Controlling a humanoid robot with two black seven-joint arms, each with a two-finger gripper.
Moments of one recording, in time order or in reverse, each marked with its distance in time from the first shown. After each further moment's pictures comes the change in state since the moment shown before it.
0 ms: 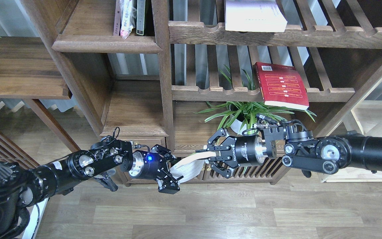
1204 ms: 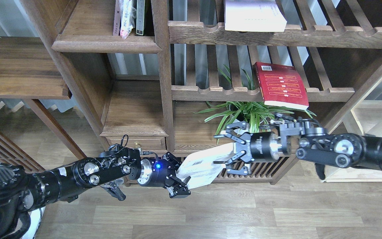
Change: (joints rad) left arm 0.011 -0.001 0.032 -0.122 -0.014 0.093 0.005; right arm -0.035 -0.117 0.005 -0.063 0.168 0.117 0.000
